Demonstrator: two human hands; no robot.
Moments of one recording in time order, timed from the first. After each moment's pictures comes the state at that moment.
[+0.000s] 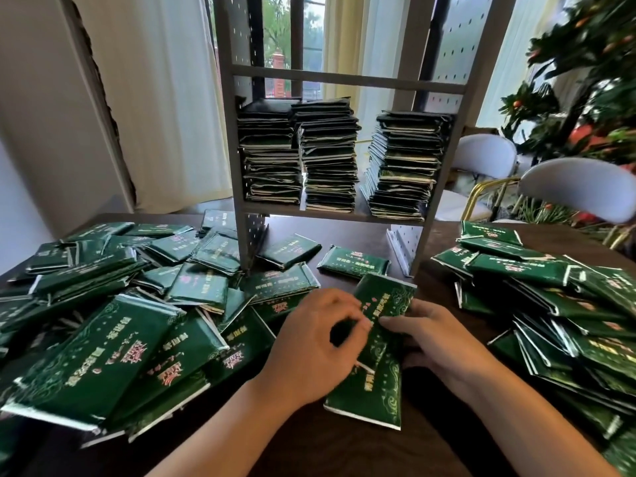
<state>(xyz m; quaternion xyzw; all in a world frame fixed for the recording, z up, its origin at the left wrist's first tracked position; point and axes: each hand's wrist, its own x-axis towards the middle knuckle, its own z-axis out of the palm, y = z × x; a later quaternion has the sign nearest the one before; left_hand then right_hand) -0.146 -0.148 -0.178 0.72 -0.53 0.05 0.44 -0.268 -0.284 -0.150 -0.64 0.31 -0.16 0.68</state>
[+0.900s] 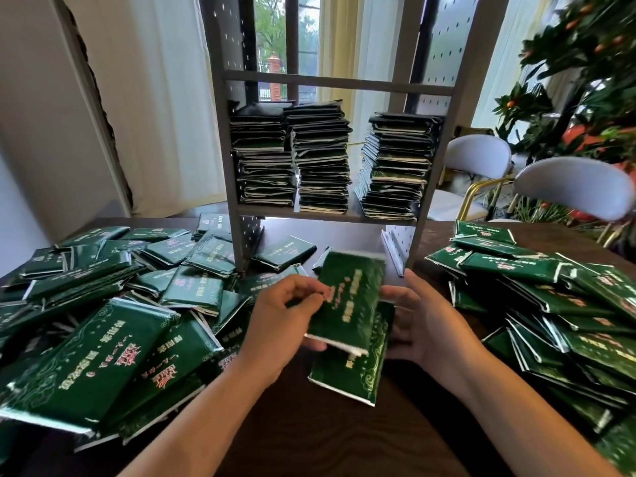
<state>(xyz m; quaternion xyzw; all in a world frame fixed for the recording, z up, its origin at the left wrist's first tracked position) -0.135 -0.142 -0.151 0.64 -0.24 -0.24 0.69 -0.265 -0.298 -0.153 -0.54 0.30 -0.16 0.77</state>
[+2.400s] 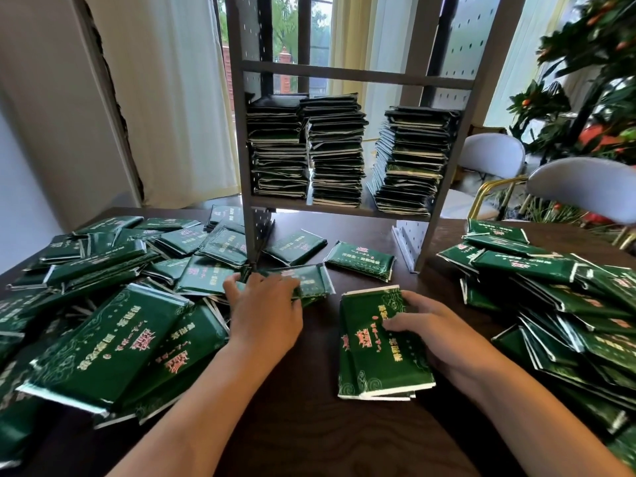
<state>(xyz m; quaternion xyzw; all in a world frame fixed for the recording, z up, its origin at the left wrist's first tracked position) -0.106 -0.131 -0.168 0.92 -0.34 0.11 0.17 -0.270 -0.287 -0.151 -0.65 0.30 -0.11 0.69</state>
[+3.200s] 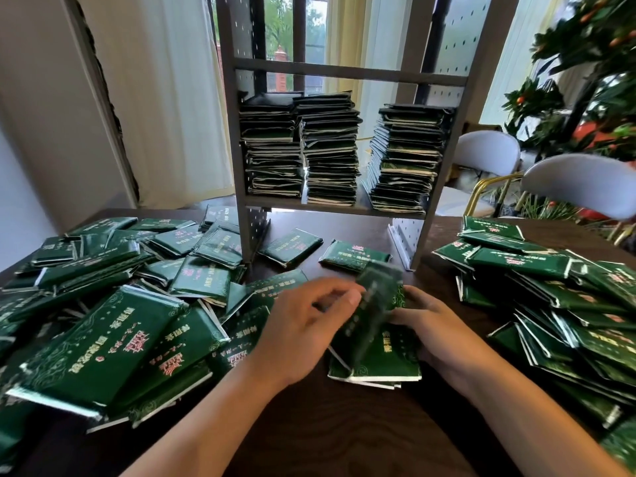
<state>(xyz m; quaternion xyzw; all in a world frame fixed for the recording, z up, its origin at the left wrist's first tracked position) -0.141 -0.137 -0.165 0.66 -0.48 -0.07 0.57 -0.268 -0.284 -0.155 -0.63 0.30 -0.16 0.70</state>
